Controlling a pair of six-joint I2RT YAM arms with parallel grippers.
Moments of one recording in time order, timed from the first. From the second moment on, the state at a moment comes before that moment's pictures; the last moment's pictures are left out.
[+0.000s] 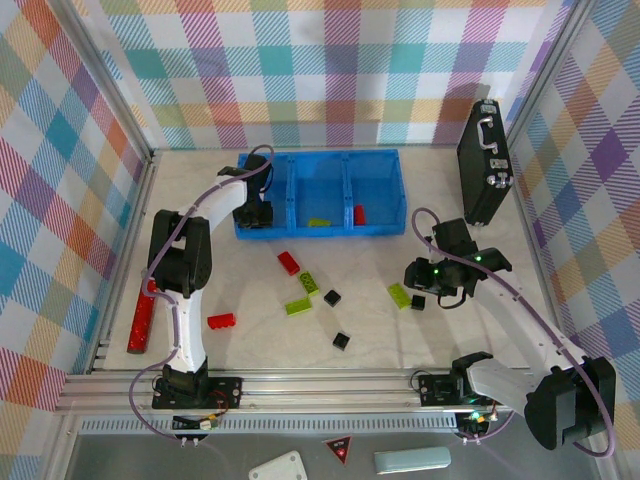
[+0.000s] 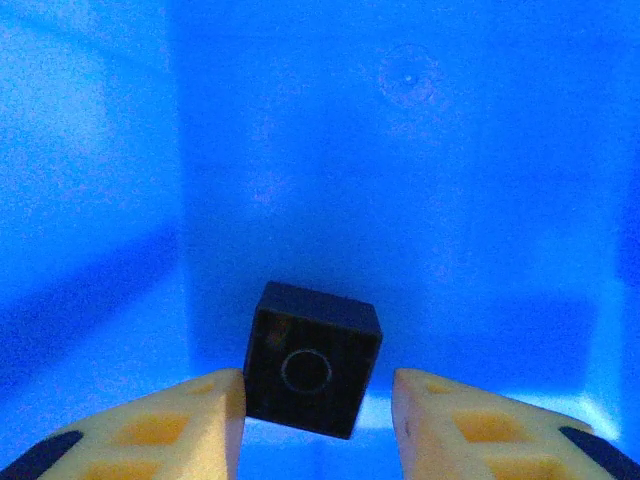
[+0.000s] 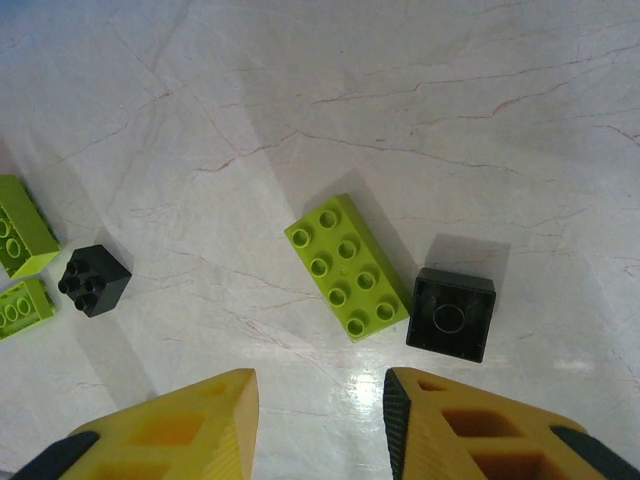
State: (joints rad) left arm -0.26 2.10 1.68 -0.92 -0.10 -0.32; right arm 0.31 1.07 0.82 -0.90 -0.19 0.47
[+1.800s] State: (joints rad) left arm -0.15 1.42 1.21 -0.91 0.00 -0.18; right arm 0.47 1.58 1.08 -0.99 -0.04 0.28
